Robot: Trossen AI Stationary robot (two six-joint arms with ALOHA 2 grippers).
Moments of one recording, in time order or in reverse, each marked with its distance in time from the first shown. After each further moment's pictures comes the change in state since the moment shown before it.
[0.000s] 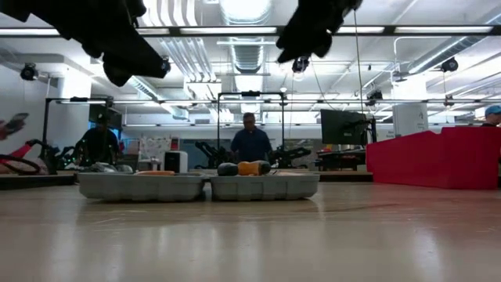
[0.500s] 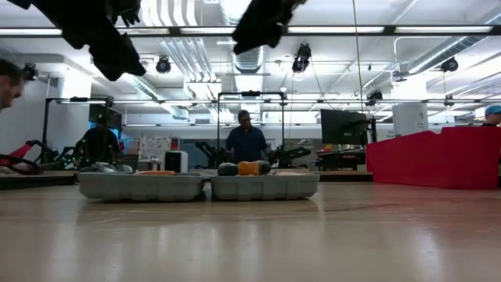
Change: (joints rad) left arm 0.000 -0.010 0.094 -0.235 0.178 0.046; right arm -0.065 0.285 0.420 -0.191 -0.129 -0.224
